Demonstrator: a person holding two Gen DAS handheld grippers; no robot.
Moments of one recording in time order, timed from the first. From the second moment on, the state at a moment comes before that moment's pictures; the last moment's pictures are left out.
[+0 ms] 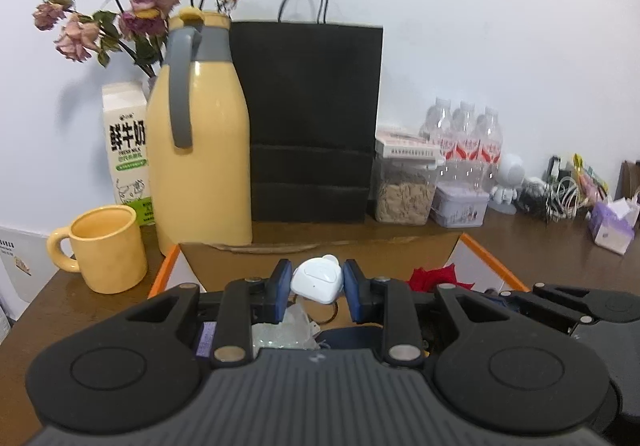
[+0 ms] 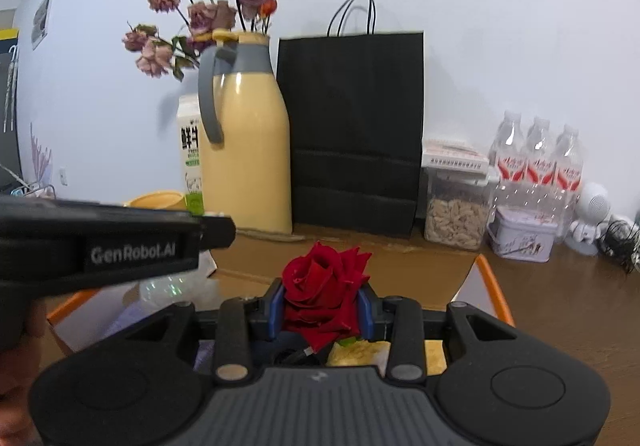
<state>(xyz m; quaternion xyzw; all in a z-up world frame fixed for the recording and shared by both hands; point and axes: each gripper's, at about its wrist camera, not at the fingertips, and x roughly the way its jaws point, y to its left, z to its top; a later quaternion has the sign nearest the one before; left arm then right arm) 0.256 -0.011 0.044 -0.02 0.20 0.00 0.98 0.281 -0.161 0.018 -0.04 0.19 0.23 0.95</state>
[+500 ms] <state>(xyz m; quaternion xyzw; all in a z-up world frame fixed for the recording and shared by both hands) 0.256 -0.006 0.041 -0.03 0.20 0.03 0.98 0.280 -0.170 0.010 -0.04 0.21 0.22 0.95</state>
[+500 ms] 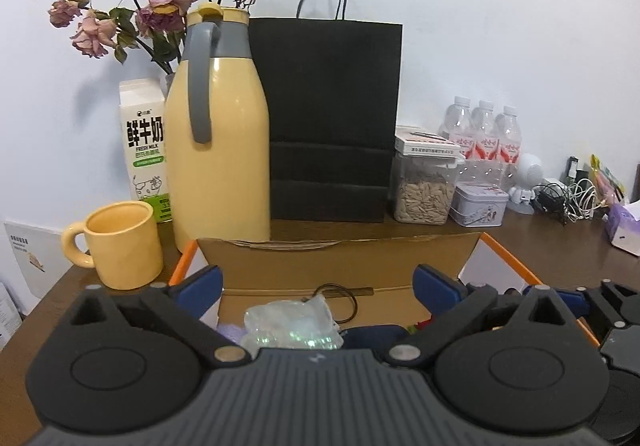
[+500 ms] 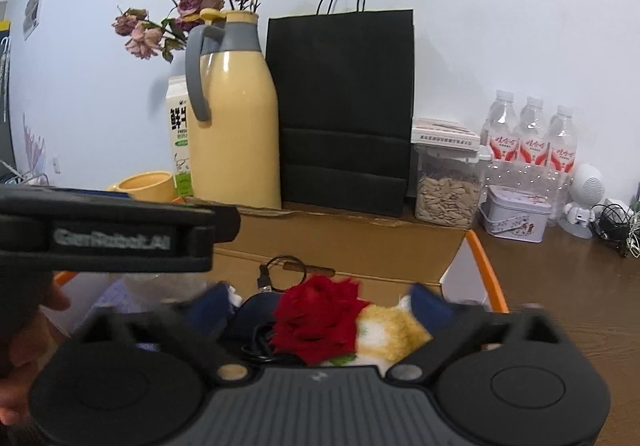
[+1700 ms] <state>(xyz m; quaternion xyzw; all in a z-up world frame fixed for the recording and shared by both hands) 0.126 0.001 0.049 -0.04 0.20 0.07 0.98 0.171 -0.216 0.019 -0.06 0.19 0.20 0.96</state>
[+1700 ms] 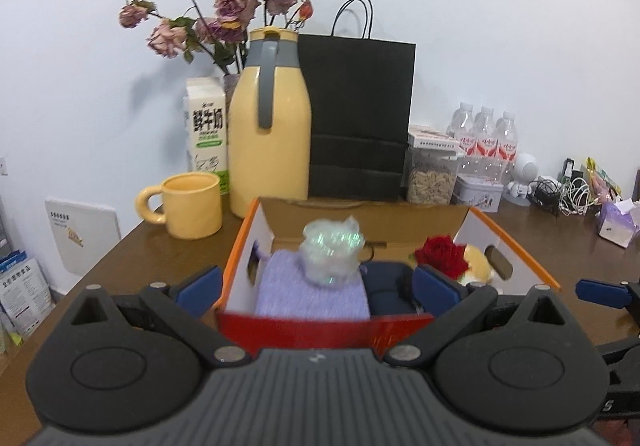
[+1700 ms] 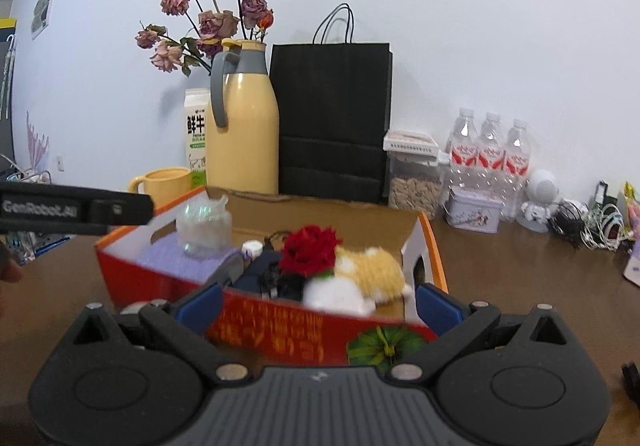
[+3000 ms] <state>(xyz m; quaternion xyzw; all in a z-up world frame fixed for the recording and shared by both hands) 0.075 0.034 0.016 -0.05 0.26 0.09 0.96 0.194 -0.323 -0.036 -0.08 0.30 0.12 0.94</state>
